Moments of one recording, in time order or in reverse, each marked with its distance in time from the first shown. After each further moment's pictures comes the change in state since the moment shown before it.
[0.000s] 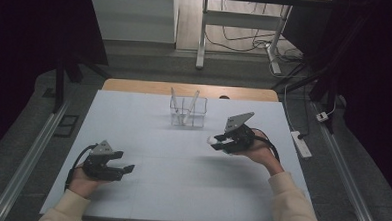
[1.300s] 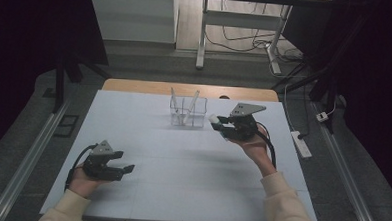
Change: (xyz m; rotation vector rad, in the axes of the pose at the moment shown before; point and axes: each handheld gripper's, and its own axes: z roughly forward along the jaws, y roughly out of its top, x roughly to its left) left arm 0.000 0.000 0.000 0.000 0.003 0.005; right arm 0.001 0.026 -0.021 -0.227 -0.278 0.172
